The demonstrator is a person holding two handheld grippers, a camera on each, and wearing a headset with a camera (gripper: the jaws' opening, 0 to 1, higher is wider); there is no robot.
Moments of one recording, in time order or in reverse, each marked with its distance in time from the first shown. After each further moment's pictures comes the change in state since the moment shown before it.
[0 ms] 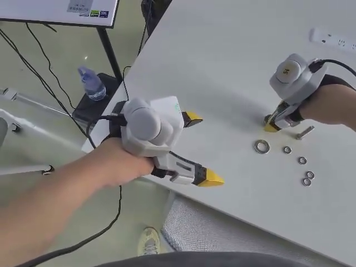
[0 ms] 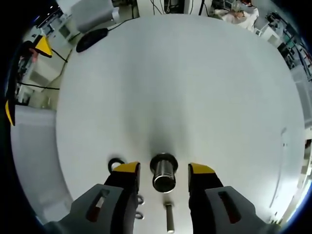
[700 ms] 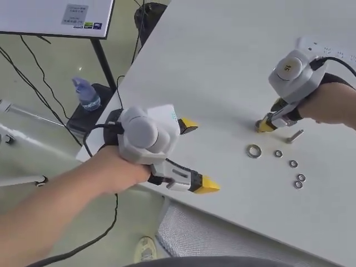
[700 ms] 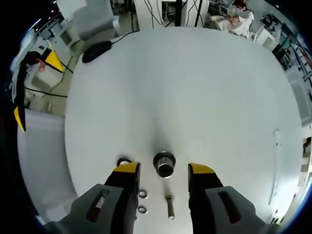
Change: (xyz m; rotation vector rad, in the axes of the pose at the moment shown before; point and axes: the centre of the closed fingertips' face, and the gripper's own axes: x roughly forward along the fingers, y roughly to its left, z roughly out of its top) left arm 0.004 -0.006 0.000 0.019 0.010 -0.003; right arm -0.026 -0.005 0.004 0.012 -0.069 -0.005
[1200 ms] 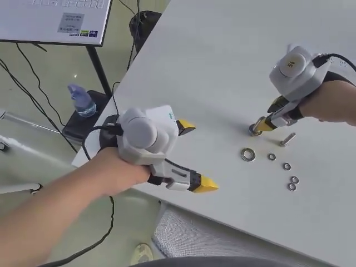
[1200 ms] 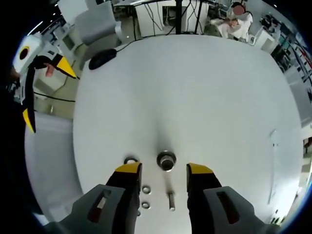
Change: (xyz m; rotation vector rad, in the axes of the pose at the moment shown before) left arm 0.002 0.004 0.010 0.007 -0.008 0.013; right arm -0.027 0.008 0.006 0.003 -0.041 0.020
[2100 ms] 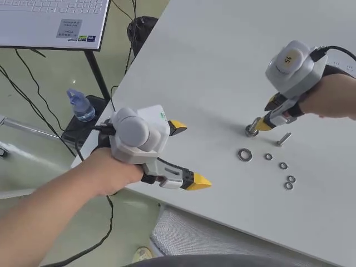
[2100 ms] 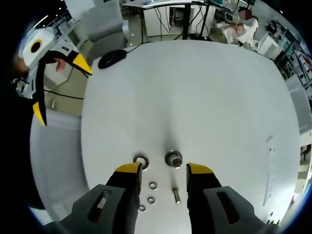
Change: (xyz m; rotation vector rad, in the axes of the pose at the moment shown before) left arm -0.008 0.004 -0.003 -0.015 0.015 0.034; right arm -0.018 0.012 0.005 -0.047 0.007 0.007
